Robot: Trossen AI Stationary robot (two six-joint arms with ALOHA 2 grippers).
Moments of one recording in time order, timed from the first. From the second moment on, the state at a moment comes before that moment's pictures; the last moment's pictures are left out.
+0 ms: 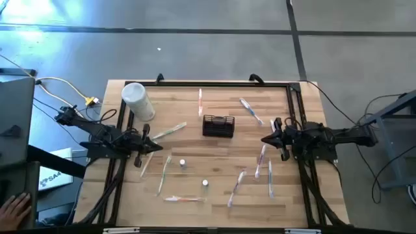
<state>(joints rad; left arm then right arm) -0.43 0.08 0.07 -0.06 -0.33 -0.06 0.07 0.04 0.01 0.04 -0.01 0.10</state>
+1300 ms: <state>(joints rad) -0.43 0.25 0.26 -0.24 -0.49 -0.18 0.07 0.04 0.01 0.15 -0.16 0.05</state>
